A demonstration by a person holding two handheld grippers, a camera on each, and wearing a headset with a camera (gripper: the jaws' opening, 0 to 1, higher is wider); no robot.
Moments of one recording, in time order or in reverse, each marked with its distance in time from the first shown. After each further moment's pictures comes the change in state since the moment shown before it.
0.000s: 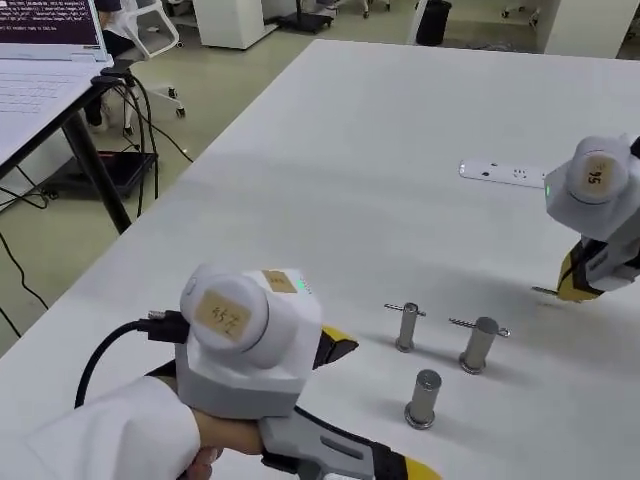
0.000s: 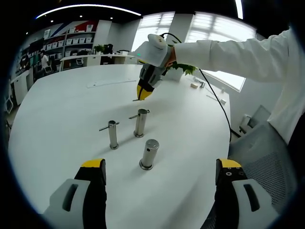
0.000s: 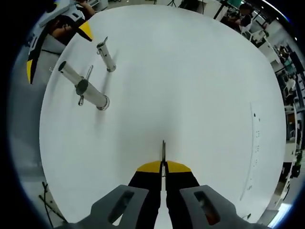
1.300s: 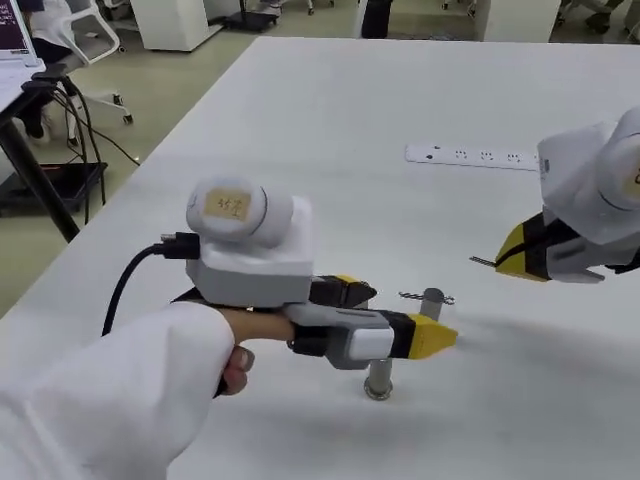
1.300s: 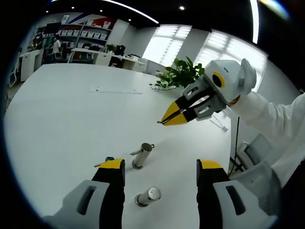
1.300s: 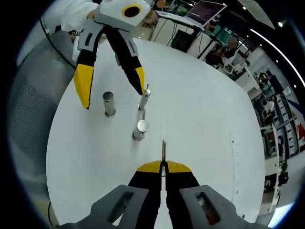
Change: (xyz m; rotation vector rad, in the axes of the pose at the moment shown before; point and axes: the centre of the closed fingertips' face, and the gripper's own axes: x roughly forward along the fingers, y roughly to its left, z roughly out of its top) left arm 0.036 0.013 0.063 -0.192 -0.110 -0.016; right arm -0.063 0.067 0.045 -0.054 -0.275 -0.221
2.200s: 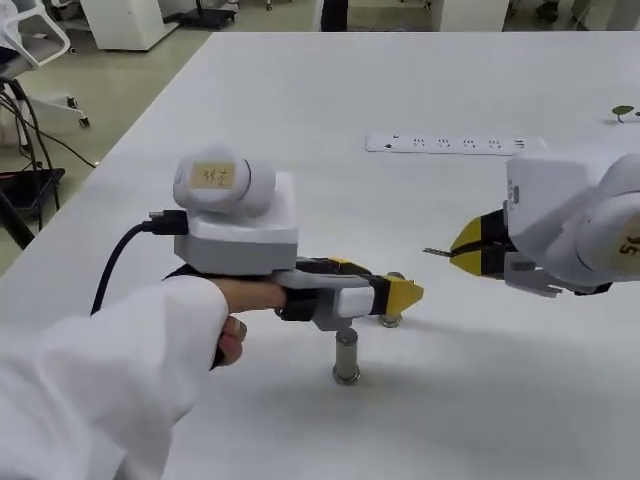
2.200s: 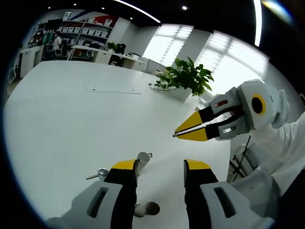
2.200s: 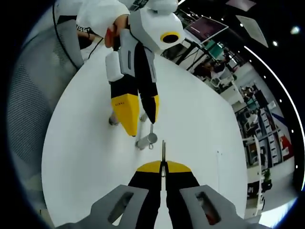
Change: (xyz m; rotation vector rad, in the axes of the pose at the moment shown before) left arm 0.019 -0.006 0.012 -0.027 -0.001 -0.018; right arm -0.019 0.012 0.020 -0.075 -0.065 -0.189
